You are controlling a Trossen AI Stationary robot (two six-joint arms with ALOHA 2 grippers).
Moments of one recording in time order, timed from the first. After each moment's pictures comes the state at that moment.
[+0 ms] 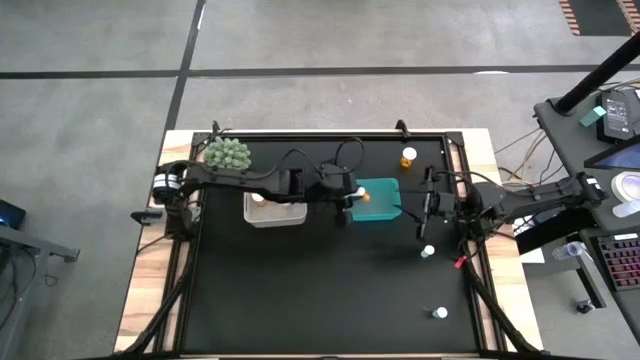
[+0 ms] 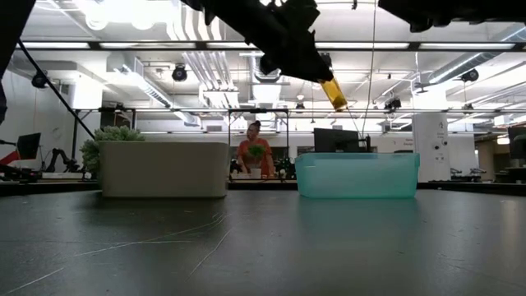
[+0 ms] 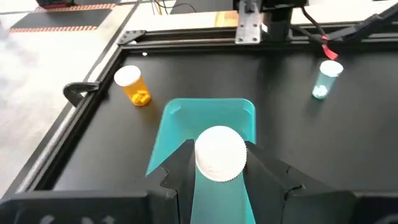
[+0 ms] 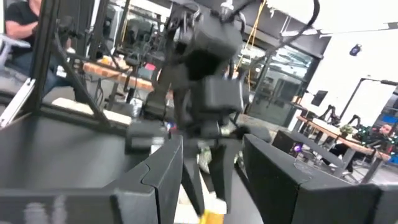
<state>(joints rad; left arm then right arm) 0.06 1.83 1.46 -0.14 -0.19 0.06 0.16 0.60 0.35 0.39 0.25 -0.39</state>
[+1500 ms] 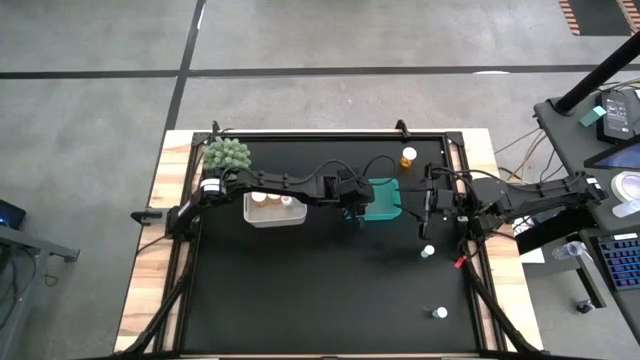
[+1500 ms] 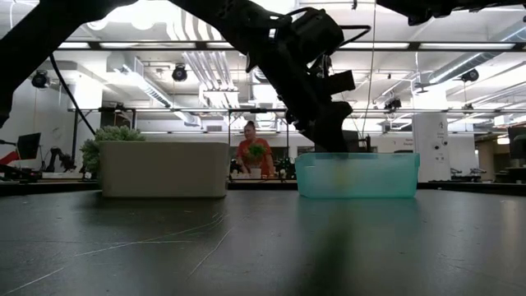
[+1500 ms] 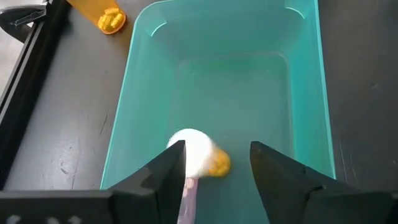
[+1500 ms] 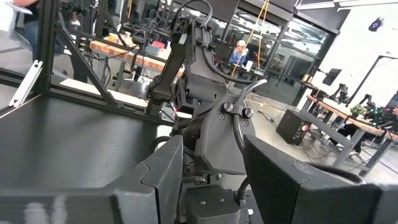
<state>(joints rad) 0.09 2.19 1.74 -0.36 -0.24 0.14 0.16 0.62 0.48 0.14 0.24 -0.35</state>
